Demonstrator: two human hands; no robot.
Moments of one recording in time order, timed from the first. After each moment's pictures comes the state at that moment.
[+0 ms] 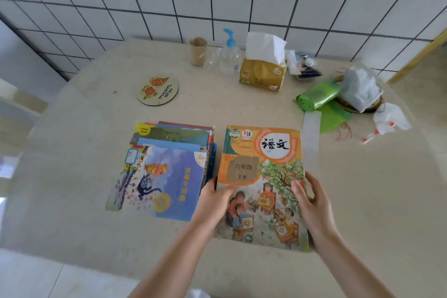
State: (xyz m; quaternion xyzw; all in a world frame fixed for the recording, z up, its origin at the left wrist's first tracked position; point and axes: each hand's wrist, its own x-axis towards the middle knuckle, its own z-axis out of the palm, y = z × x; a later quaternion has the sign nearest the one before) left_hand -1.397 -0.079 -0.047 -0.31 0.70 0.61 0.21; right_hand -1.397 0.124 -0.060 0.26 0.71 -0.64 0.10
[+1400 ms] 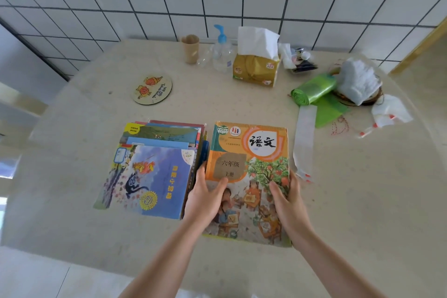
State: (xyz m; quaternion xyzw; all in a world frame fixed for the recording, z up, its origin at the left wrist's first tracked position) left_hand -1.403 -0.066 -0.068 -0.30 0.81 0.47 0.18; right_hand -1.403 0.116 -0.073 0.23 0.78 -0.55 0.17
